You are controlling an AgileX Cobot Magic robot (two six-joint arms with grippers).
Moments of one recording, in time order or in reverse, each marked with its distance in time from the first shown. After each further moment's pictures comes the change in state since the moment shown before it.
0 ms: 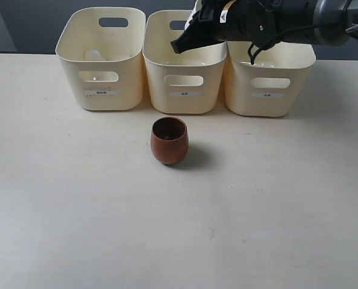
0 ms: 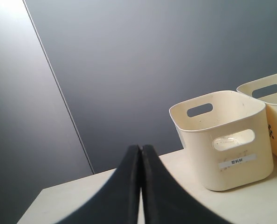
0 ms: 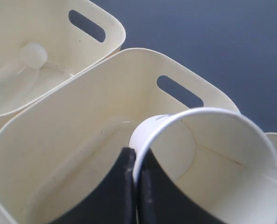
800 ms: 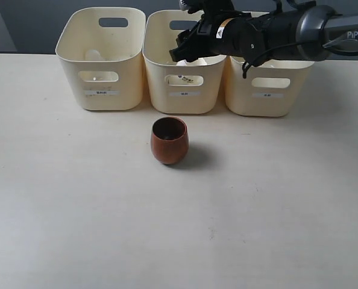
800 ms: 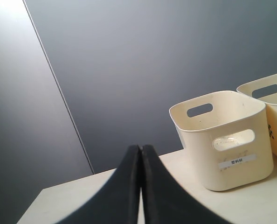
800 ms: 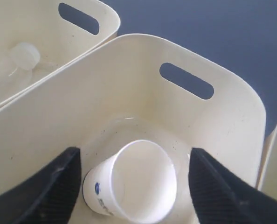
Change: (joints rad) left arm 0.000 0.000 0.000 0.000 0.000 0.000; right arm -0.011 0.085 0.000 0.077 -0.096 0.008
